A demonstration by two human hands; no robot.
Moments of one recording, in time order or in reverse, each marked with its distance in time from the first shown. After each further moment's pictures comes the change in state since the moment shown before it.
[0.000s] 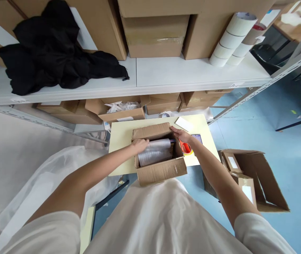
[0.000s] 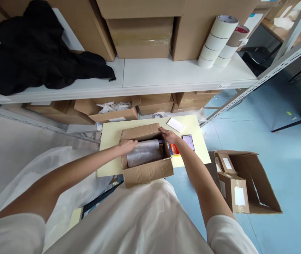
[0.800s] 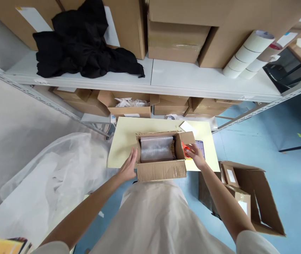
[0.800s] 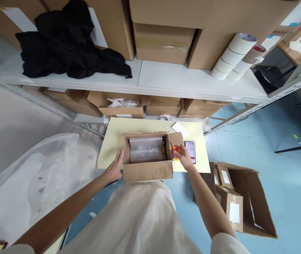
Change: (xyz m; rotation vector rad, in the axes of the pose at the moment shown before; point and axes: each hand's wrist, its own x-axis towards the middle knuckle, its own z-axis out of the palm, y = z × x) left_hand -0.120 -0.010 0.112 -0.281 0.358 -0.057; right_hand -0.113 0.000 0.010 0.207 0.217 0.092
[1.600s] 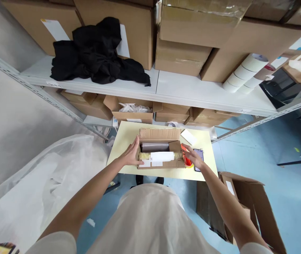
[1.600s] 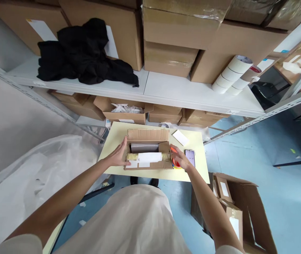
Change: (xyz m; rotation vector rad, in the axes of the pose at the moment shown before) left_hand 0.072 -0.027 -0.043 -0.123 0.031 0.136; right_hand 0.034 -0.024 -0.006 -0.168 -0.335 -0.133
